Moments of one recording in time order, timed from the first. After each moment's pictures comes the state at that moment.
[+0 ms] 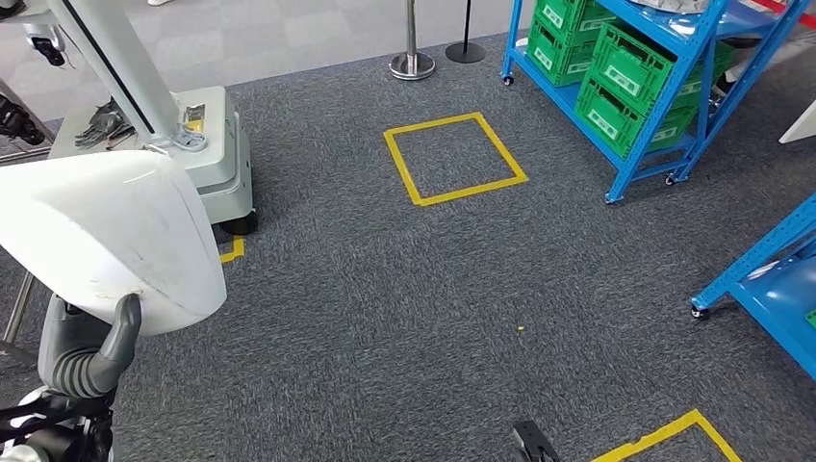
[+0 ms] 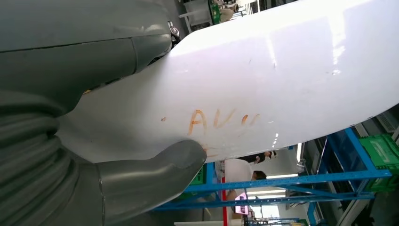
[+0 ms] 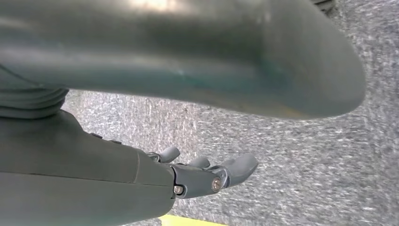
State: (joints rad) left arm -0.09 0.08 -0.07 -1.66 0.39 -0.55 -0.43; right arm -0.04 0.13 -0.51 -0.16 0.34 0.06 0.05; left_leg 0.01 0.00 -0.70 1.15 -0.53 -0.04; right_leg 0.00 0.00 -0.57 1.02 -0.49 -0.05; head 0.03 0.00
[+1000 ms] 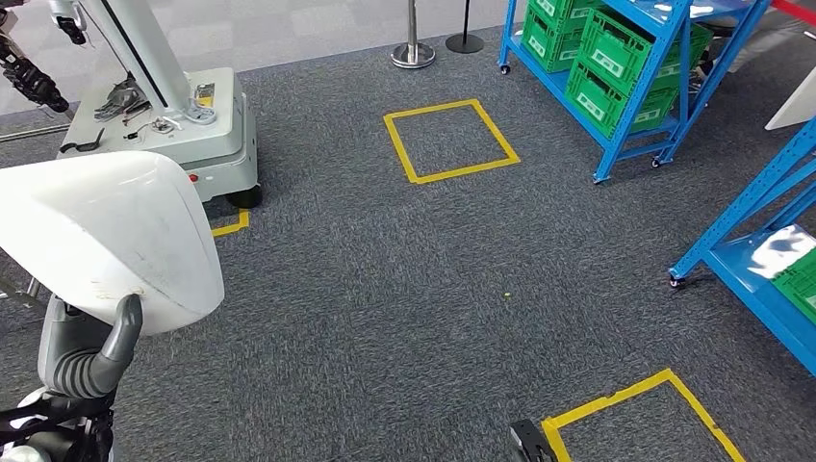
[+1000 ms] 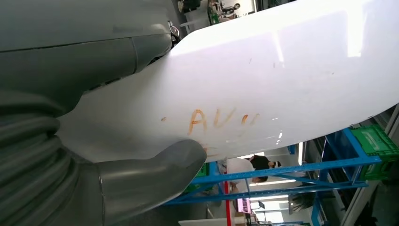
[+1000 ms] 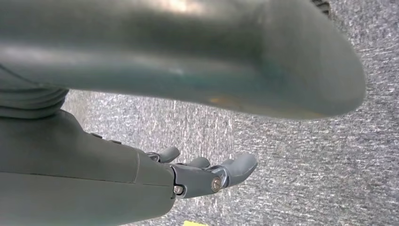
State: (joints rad) left arm -0.08 0.08 -0.07 -1.66 0.36 -0.54 -0.45; right arm -0.04 0.13 -0.52 -0.16 0.36 0.09 0.03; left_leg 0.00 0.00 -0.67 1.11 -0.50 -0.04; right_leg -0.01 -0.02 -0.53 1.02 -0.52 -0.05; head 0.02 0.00
